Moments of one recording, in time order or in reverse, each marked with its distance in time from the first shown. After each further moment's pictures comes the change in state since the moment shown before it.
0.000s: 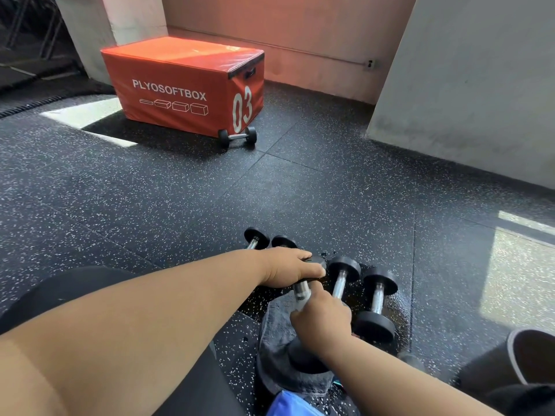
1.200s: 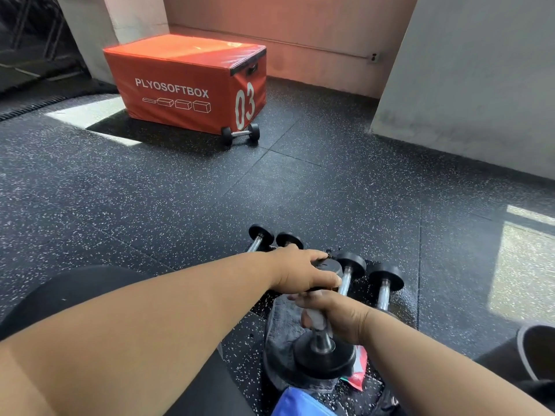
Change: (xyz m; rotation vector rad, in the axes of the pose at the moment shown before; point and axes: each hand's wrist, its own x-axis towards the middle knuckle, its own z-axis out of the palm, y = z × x) left_hand -0.012 0.013 0.007 0.106 -0.003 -0.004; right_hand 0.025 0.030 -0.012 1.131 -0.856 0.081
